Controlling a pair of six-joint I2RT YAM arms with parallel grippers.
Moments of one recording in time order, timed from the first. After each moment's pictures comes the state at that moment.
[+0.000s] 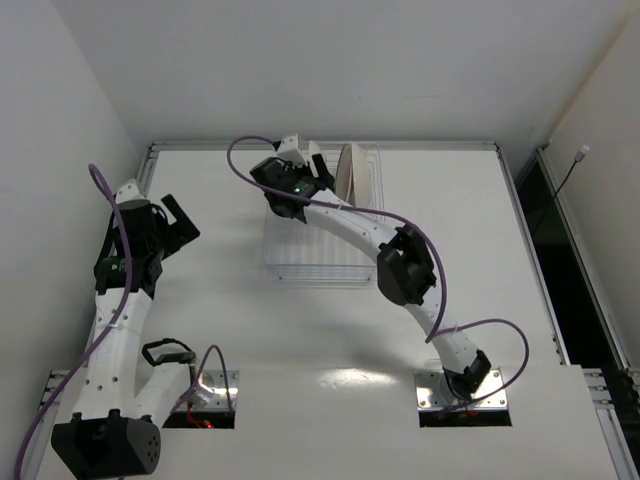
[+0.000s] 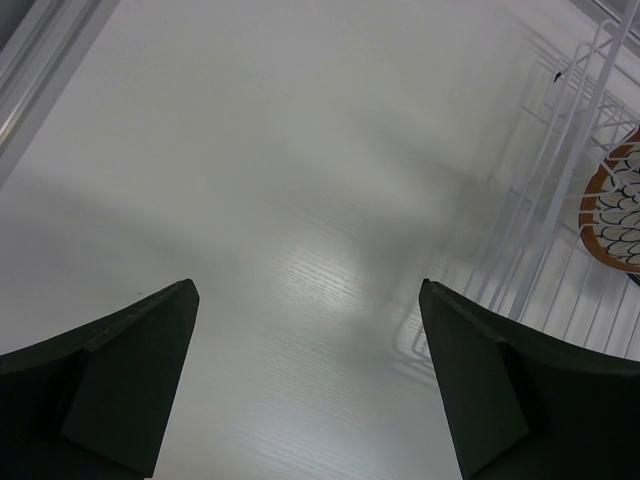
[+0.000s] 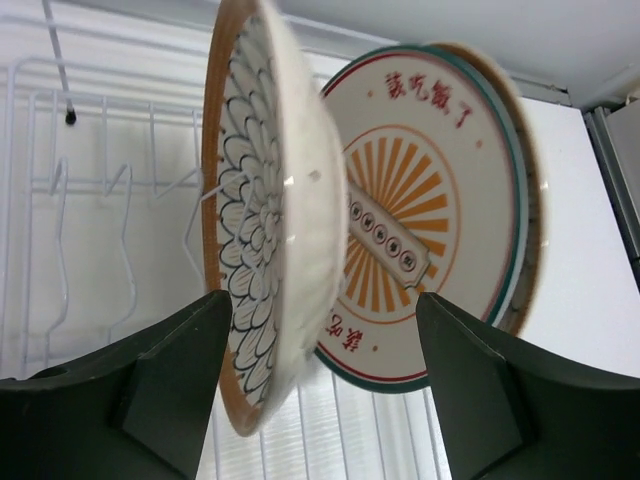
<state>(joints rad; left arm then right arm) 0.11 0.88 0.92 -0.61 -0.13 -0.45 0.83 2.41 2.21 -0.59 1.08 0.25</state>
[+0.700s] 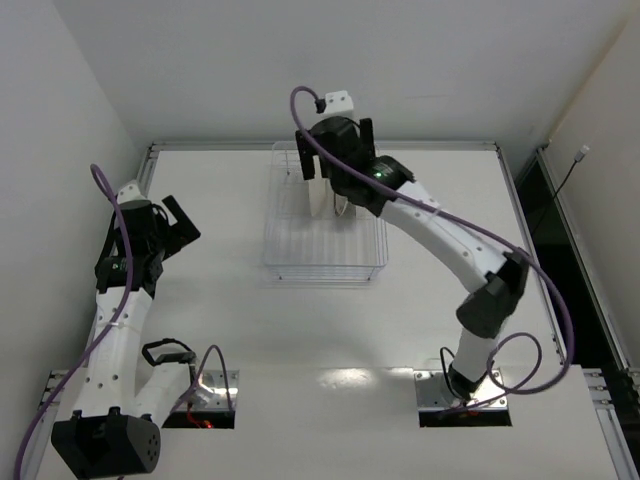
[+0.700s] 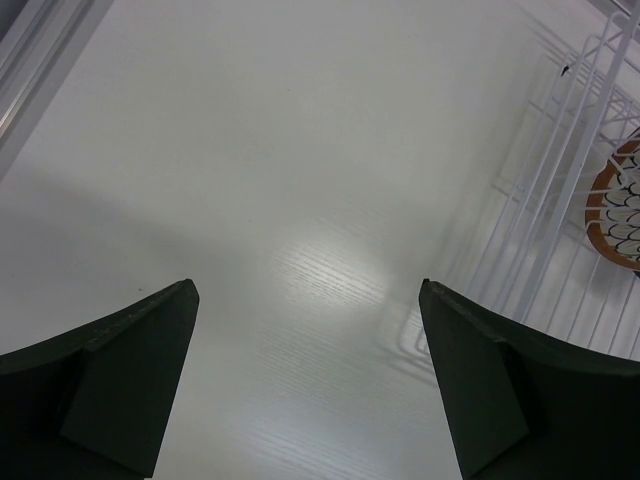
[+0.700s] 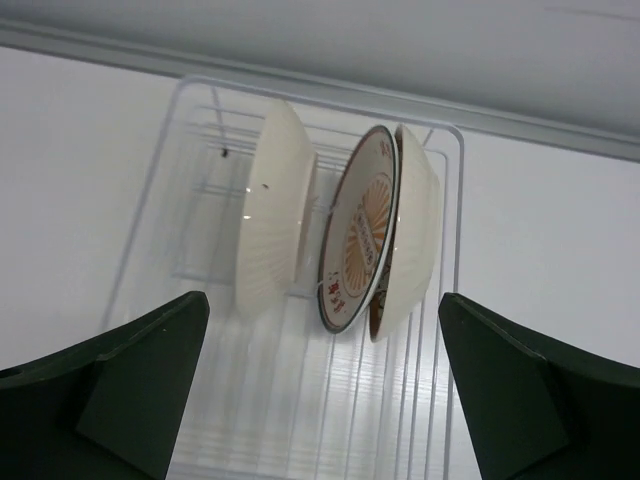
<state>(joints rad) 0.11 0.88 0.91 -0.62 -0.13 -0.45 0.77 1.87 1.91 -0.56 0.68 0.20</state>
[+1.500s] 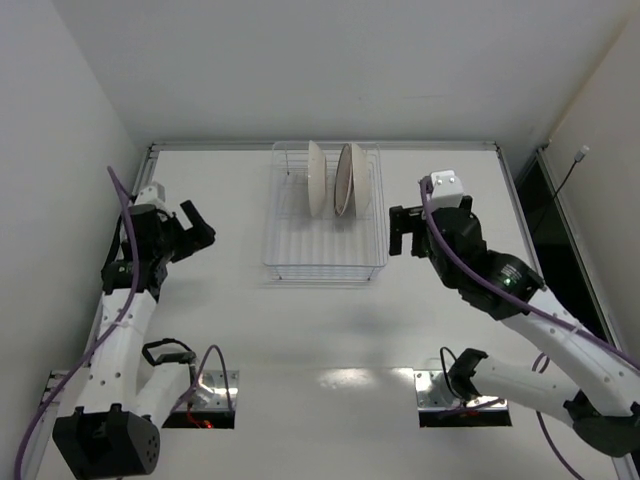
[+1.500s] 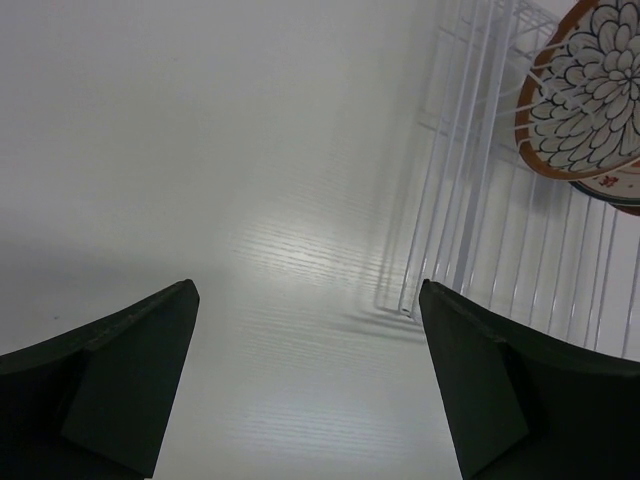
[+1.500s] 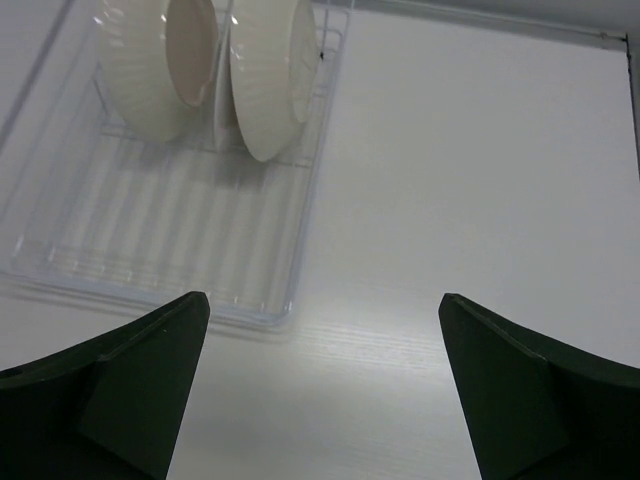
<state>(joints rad) 0.10 0.89 0.83 -0.53 0.10 -0.39 0.77 0.92 1.10 -0.59 0.59 0.23</state>
